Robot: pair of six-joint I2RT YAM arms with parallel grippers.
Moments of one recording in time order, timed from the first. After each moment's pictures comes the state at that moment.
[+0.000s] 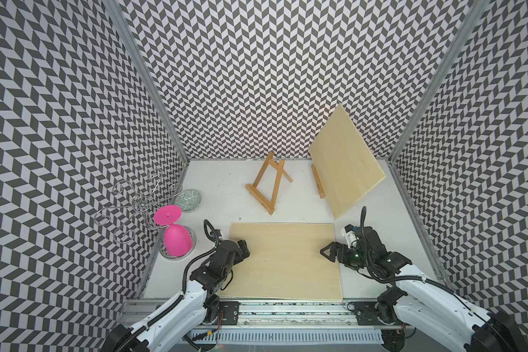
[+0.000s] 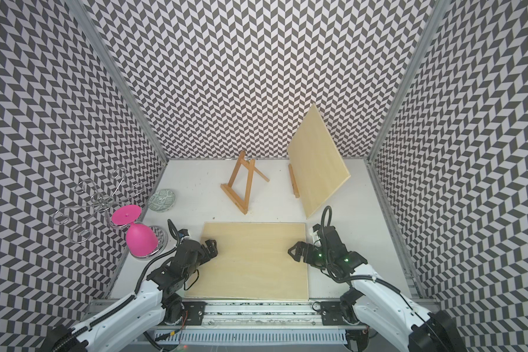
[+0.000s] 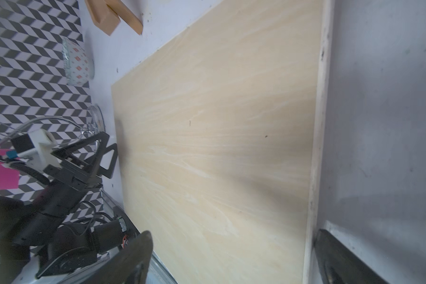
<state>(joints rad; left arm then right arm) -0.53 0.73 0.13 -0.17 -0.30 -0.84 0.49 0.86 0.35 -0.32 -0.43 0.81</state>
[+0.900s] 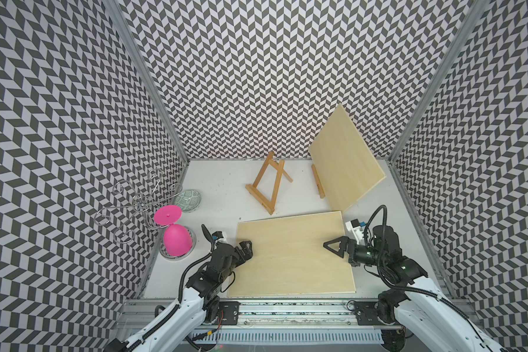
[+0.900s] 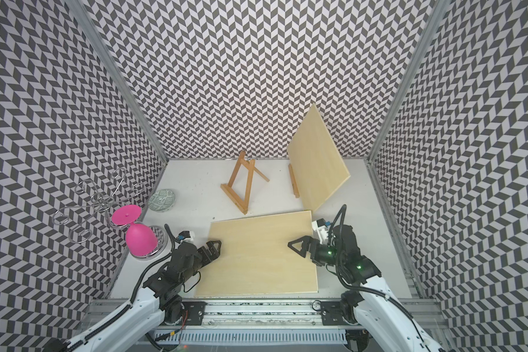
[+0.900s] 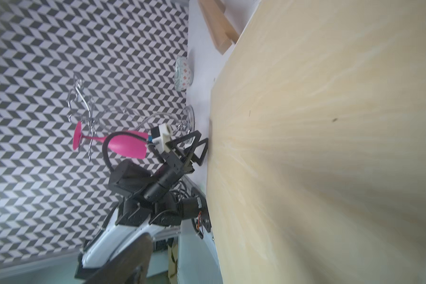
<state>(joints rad) -0.52 0.60 0.08 -0.13 -0.12 -0.91 0.34 0.68 0.35 -0.30 -0.77 0.88</state>
